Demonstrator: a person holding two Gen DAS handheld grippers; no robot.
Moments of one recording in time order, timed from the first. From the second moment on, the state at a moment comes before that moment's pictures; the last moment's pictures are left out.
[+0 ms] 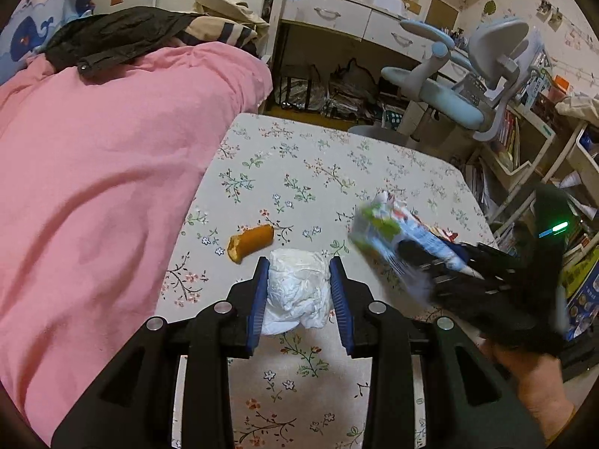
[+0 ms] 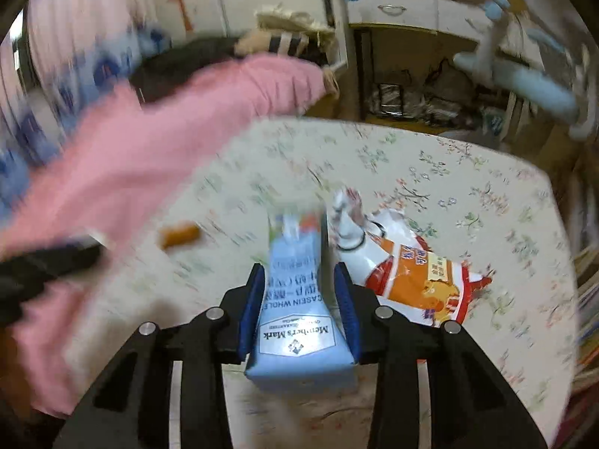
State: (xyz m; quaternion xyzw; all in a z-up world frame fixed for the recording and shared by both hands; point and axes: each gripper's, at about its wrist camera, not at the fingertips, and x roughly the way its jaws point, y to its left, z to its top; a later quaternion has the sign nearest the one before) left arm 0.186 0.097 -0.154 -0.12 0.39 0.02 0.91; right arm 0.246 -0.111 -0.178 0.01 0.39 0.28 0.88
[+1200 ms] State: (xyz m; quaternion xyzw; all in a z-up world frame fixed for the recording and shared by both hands) left arm 0.169 0.076 -0.146 -0.08 0.37 0.01 0.92; right arm 0.205 -0.136 -0.173 0.06 0.42 0.31 0.85
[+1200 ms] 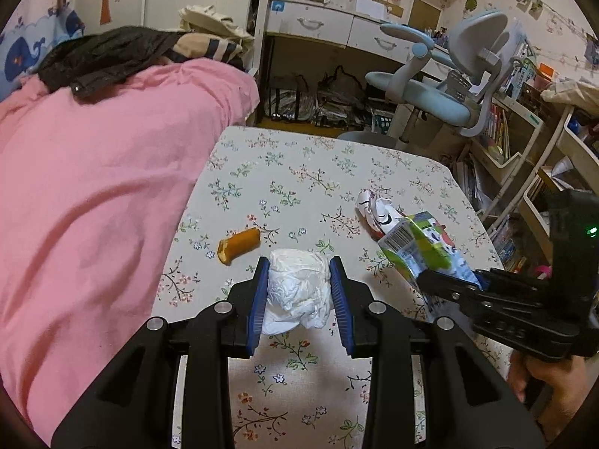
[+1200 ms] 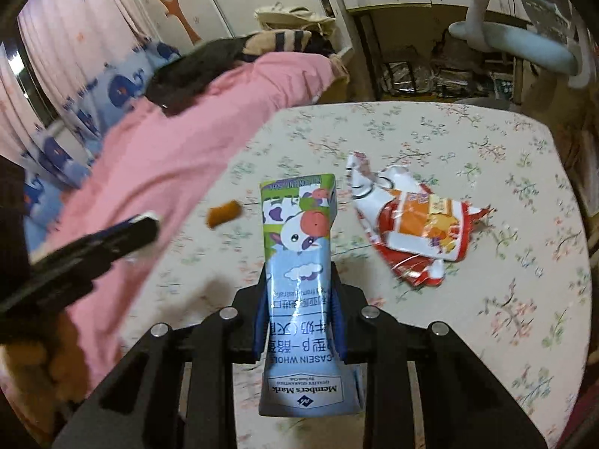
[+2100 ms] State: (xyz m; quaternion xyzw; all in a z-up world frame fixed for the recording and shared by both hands) left arm 0.036 0.011 -0.117 0.00 0.32 0.01 0.95; right arm 0.069 -0.172 -0.187 0.20 0.37 0.35 0.84
